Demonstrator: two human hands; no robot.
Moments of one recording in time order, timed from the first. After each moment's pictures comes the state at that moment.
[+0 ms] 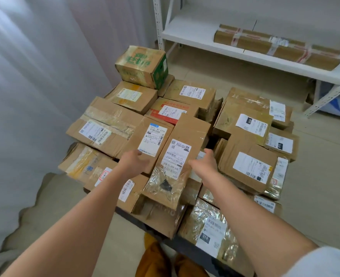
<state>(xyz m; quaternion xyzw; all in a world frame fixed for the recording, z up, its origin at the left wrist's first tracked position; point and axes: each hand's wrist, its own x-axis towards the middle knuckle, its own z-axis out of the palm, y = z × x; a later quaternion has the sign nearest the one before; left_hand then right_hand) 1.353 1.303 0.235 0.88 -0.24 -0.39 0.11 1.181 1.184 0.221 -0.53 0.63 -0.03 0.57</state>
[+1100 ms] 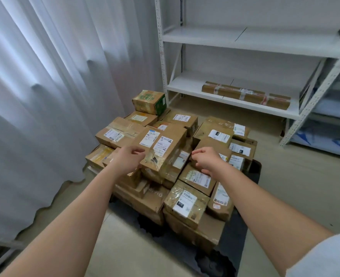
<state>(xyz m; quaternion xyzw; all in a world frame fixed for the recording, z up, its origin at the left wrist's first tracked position) 1.107 1.475 0.427 0.87 -0.25 -0.29 0.33 0.944 1.304 0.388 -0.64 0.50 -0.07 0.58</state>
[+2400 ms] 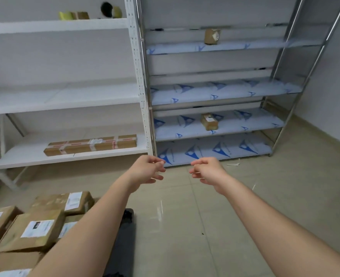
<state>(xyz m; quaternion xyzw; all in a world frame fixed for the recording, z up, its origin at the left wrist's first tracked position) 0.537 0.874 0.484 0.65 -0.51 -0.47 0.29 0.334 0.857 0.469 -0.49 0.64 -0.31 0.50</state>
